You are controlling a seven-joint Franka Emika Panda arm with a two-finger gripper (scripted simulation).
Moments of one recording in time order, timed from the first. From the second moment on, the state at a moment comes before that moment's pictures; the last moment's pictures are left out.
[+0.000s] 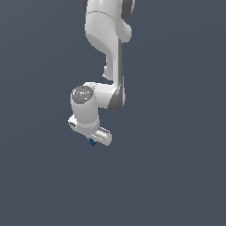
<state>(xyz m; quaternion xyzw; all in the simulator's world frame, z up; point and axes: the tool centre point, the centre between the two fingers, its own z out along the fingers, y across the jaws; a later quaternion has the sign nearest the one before) 0.049 -0.103 0.082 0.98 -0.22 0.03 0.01</state>
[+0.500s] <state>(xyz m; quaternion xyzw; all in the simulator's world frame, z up) 0.091 -0.117 0.168 0.95 -0.31 0.08 0.03</state>
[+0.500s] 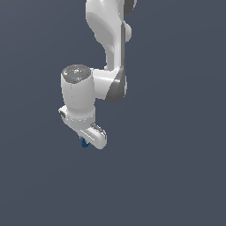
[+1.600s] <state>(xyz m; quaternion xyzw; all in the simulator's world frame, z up) 0.138 -0.159 0.402 0.82 -0.53 0.22 0.07</state>
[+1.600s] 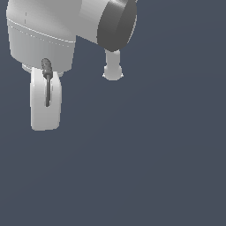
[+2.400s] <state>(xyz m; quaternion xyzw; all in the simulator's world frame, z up) 0.134 -0.169 0.501 0.75 -0.60 0.27 0.09</state>
